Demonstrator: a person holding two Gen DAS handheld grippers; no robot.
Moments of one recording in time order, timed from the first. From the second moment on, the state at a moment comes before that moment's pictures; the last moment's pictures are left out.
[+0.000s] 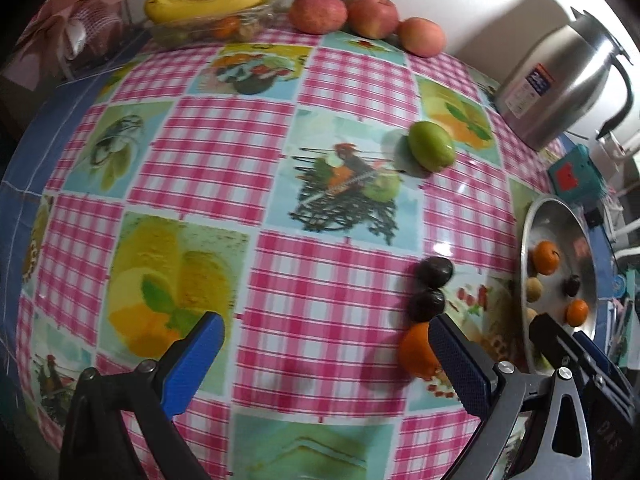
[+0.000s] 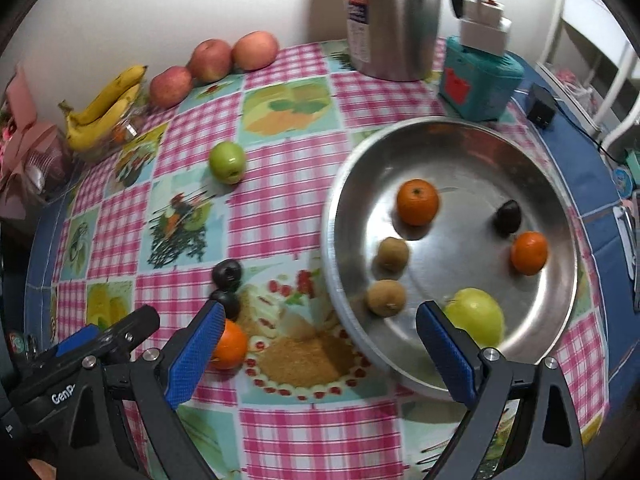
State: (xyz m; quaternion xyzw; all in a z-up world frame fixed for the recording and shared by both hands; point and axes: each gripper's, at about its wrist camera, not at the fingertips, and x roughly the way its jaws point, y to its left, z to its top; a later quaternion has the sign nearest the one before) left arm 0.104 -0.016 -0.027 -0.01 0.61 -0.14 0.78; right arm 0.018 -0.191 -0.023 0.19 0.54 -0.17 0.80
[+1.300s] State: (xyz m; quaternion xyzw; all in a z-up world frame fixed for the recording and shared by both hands) left arm 0.079 -0.069 -0.035 -0.01 0.63 -0.24 0.74; right arm 0.007 -0.215 -0.024 0.21 0.54 -0.18 0.80
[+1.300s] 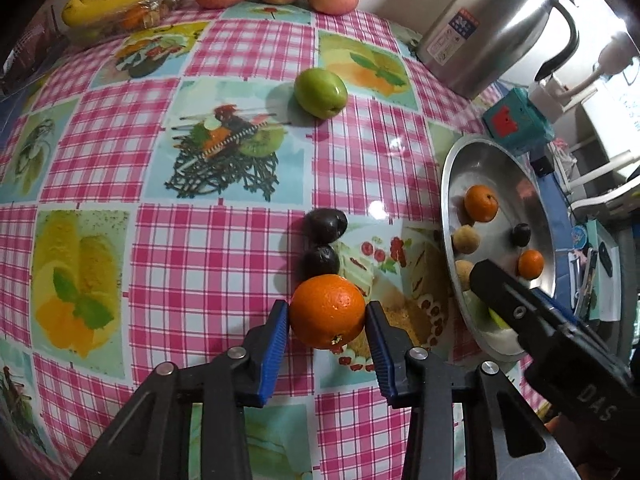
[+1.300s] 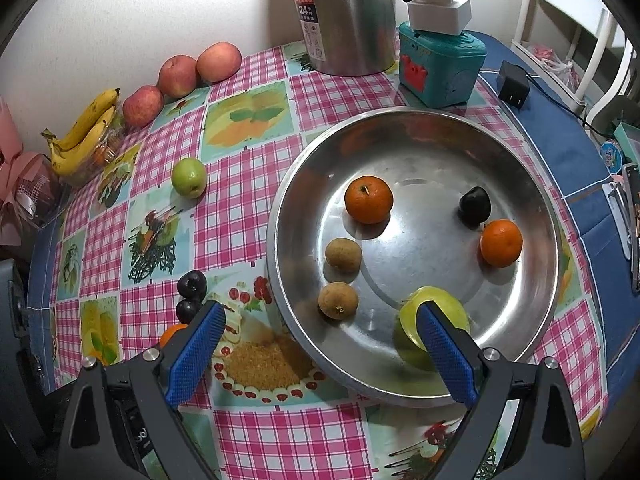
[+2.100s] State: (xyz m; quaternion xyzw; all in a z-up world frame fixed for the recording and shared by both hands) left arm 0.124 0.043 -0.009 -0.12 0.58 -0.11 0.80; right arm 0.032 -0.167 -0.025 0.18 0.54 -0.12 0.81
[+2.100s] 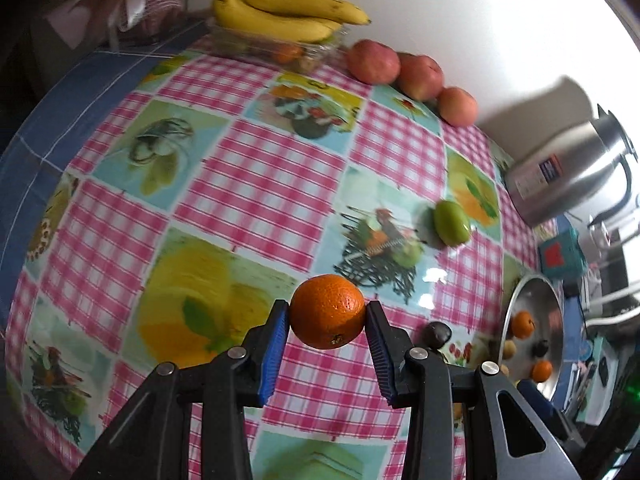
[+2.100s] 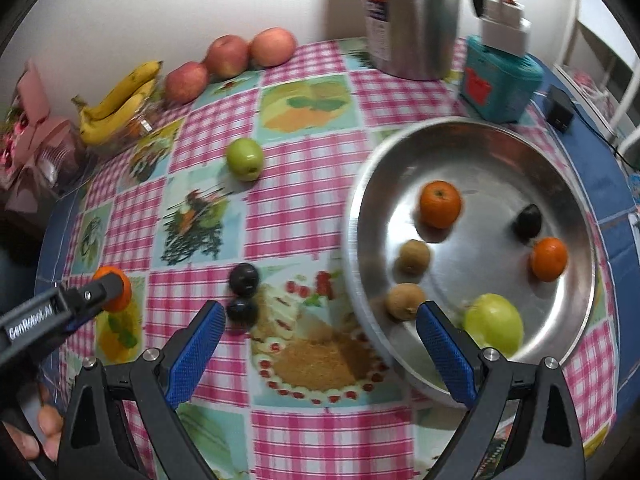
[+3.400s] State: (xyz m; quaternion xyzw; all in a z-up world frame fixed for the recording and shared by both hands) left arm 0.135 0.041 -0.029 -0.12 0.61 -0.12 0.78; right arm 0.068 -0.119 -0.071 0.15 0.59 -0.07 0.79
